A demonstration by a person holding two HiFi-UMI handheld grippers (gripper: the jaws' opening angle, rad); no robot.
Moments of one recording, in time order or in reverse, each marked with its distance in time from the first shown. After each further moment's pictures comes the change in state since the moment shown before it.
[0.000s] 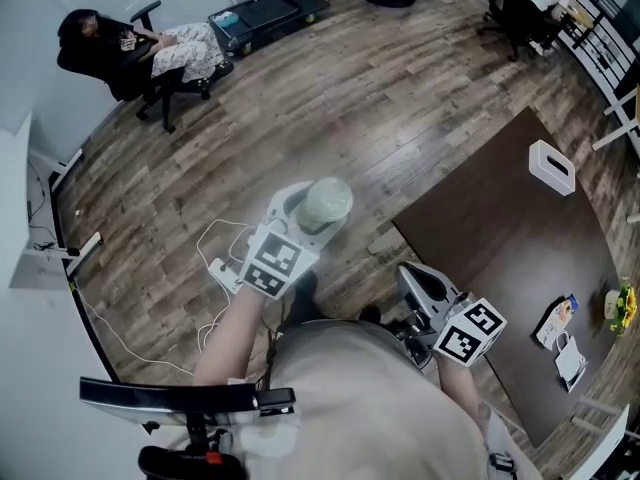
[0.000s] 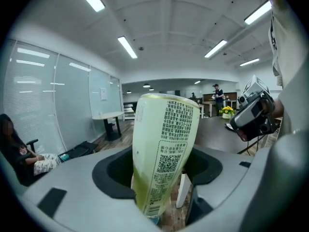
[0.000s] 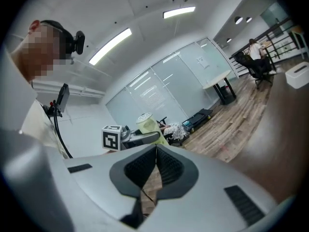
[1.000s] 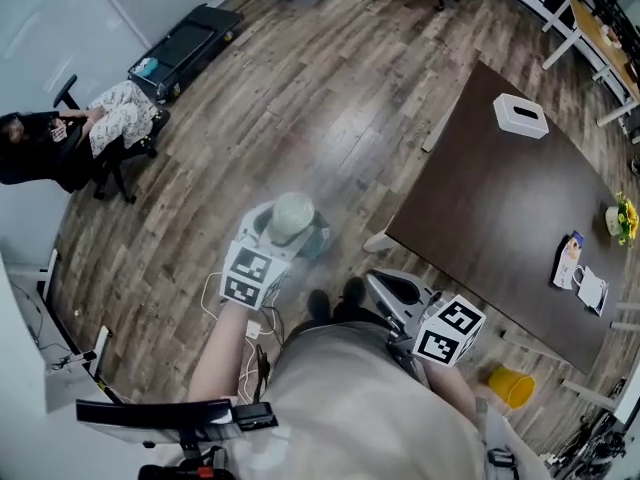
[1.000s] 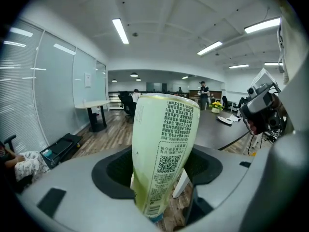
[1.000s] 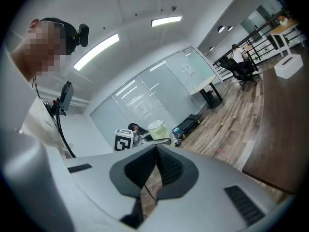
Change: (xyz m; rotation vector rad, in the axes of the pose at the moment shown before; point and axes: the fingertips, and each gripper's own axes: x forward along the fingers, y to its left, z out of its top) left arm 0.073 0.101 -0.054 -0.018 0.114 -0.217; right arm 0.107 -0.017 0.016 0.094 -0.106 -0.155
